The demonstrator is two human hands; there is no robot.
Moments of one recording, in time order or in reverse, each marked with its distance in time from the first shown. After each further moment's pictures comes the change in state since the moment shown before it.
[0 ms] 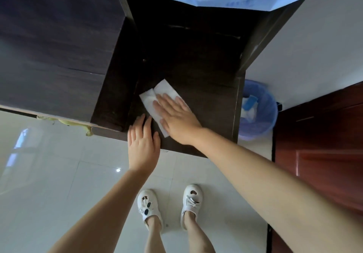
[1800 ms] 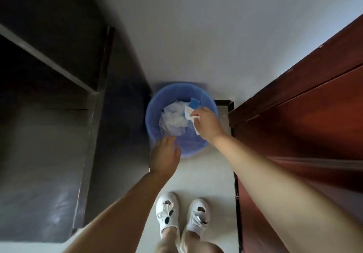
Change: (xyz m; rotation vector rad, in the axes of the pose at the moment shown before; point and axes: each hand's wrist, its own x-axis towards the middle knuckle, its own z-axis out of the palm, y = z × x) left_hand 0.028 0.259 0.283 -0.092 -0.492 0.081; right_hand -0.144 0.365 0.096 0.640 0.211 0.648
